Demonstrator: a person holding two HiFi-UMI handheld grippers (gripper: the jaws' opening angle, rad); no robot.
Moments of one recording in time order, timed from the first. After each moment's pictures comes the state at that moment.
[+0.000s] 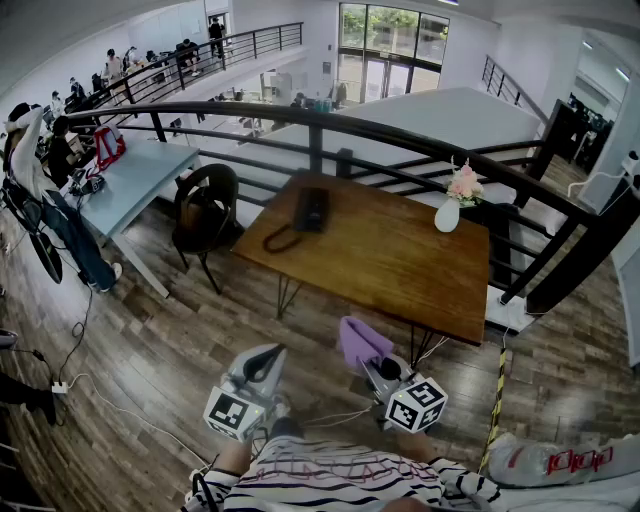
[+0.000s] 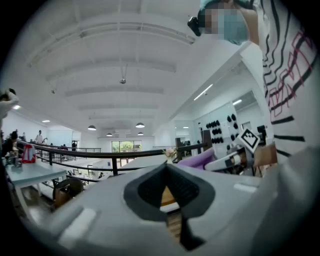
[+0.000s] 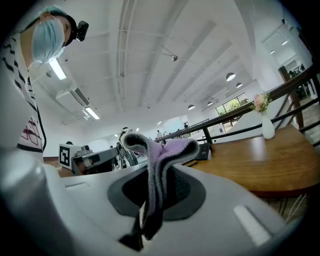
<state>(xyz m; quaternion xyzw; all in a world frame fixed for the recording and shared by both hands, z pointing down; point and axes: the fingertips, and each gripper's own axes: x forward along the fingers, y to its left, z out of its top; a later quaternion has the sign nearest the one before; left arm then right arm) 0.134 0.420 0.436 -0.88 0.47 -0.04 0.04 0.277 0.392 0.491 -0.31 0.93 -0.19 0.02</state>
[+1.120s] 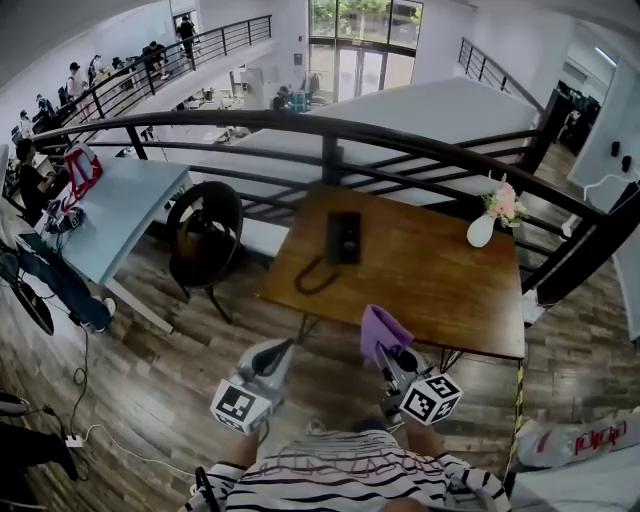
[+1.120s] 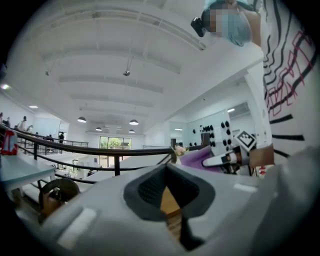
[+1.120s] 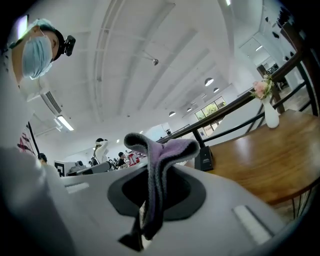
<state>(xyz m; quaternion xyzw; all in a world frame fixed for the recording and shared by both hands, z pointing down) -0.106 0.191 0.444 -0.92 0.40 -0.02 0.01 0.067 0.174 0.484 -0.41 0.87 -0.24 0.08</state>
